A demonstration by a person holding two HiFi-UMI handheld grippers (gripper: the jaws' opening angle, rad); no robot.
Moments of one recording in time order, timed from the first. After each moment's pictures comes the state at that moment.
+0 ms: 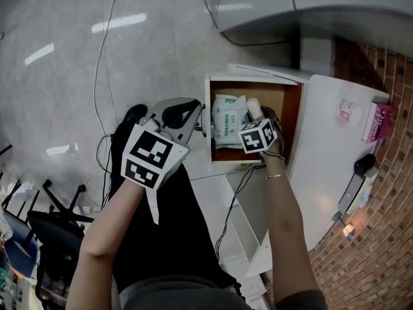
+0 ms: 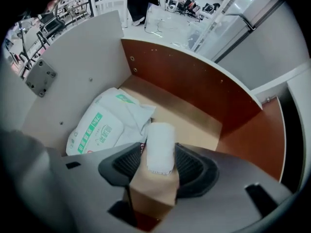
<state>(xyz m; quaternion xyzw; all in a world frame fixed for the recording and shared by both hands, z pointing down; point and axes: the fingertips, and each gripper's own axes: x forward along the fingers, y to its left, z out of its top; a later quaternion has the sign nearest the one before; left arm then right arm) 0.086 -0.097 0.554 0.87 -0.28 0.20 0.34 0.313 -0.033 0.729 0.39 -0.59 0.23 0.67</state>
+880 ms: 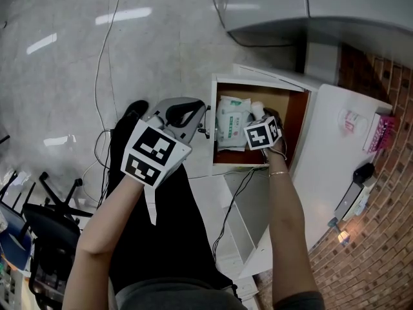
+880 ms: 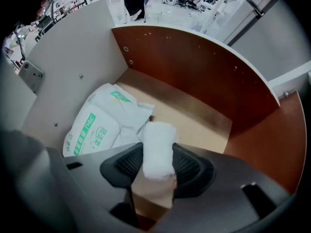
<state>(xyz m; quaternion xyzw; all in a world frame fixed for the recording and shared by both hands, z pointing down) 0.083 -0.098 0.569 0.87 -0.27 0.21 0.36 0.320 -0.037 0.747 0.37 -0.58 0.26 0.68</state>
